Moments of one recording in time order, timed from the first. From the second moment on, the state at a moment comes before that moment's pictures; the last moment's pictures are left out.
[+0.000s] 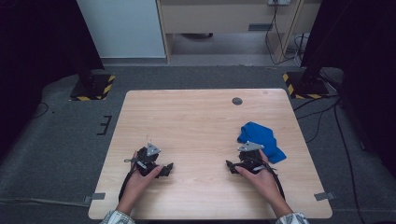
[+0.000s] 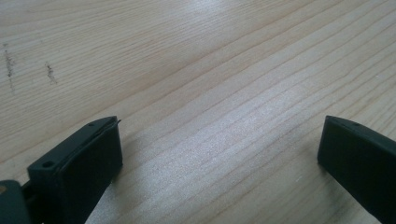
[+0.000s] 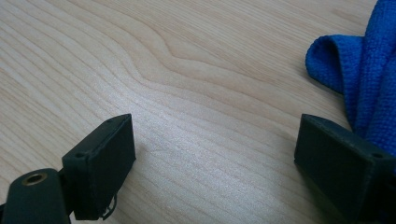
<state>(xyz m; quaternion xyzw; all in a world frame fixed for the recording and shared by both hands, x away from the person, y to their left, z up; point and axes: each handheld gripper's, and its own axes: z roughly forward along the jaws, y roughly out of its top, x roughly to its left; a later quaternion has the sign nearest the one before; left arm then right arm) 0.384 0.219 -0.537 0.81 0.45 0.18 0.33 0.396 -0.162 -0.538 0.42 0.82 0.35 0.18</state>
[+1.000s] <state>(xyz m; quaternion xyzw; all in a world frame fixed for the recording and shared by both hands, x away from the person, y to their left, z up) 0.386 0.219 -0.537 0.81 0.44 0.18 0.33 0.395 -0.195 -0.487 0.41 0.78 0.40 0.25</state>
